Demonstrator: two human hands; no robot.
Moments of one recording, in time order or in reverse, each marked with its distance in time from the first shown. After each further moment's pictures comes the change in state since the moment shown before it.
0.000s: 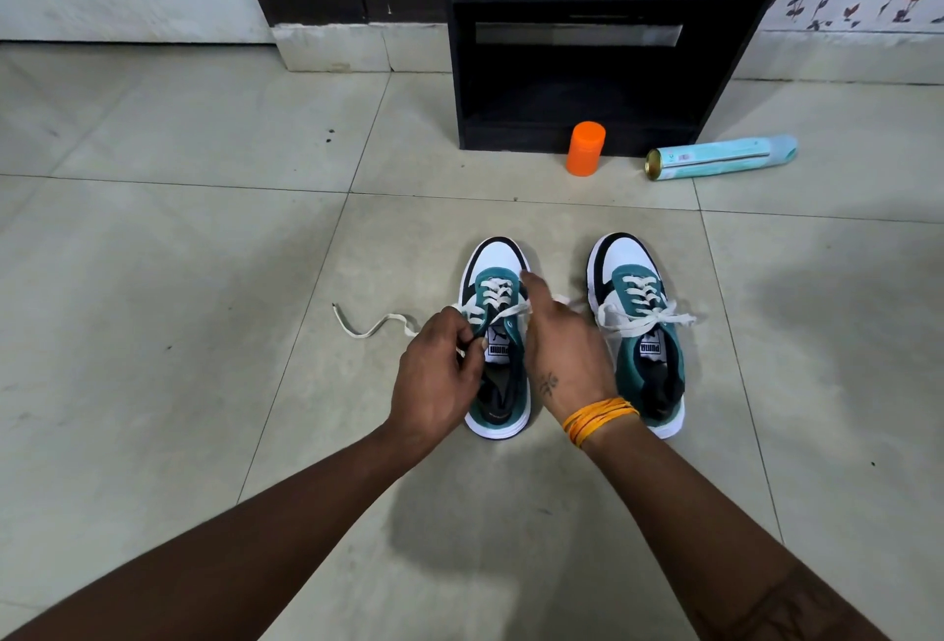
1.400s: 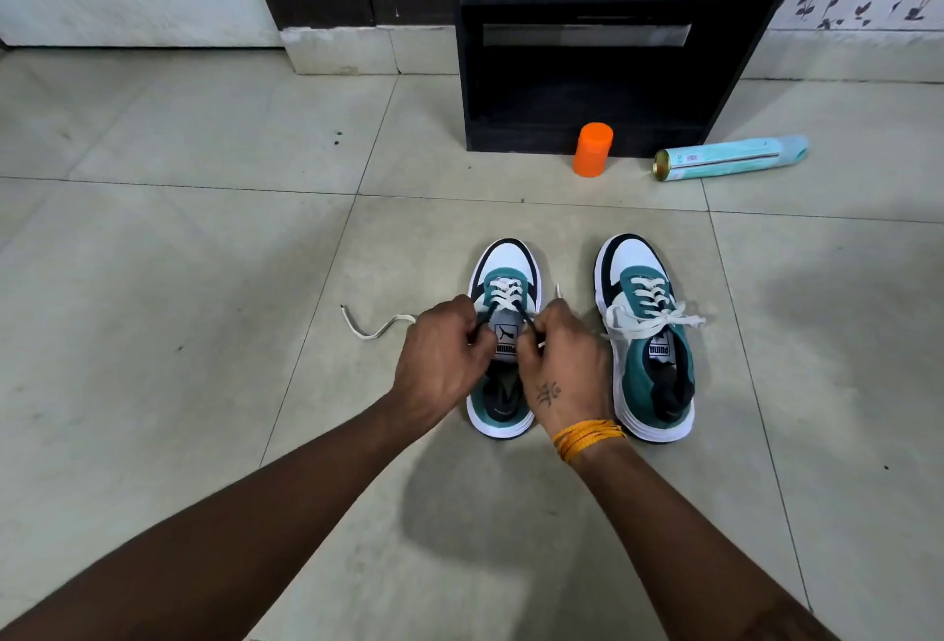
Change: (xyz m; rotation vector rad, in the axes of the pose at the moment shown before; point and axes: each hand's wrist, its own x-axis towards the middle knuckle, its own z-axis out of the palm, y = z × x) left_hand 0.026 0.014 -0.014 0.145 -0.045 -0.048; right_hand -0.014 -0.014 0.015 0.281 0.218 0.211
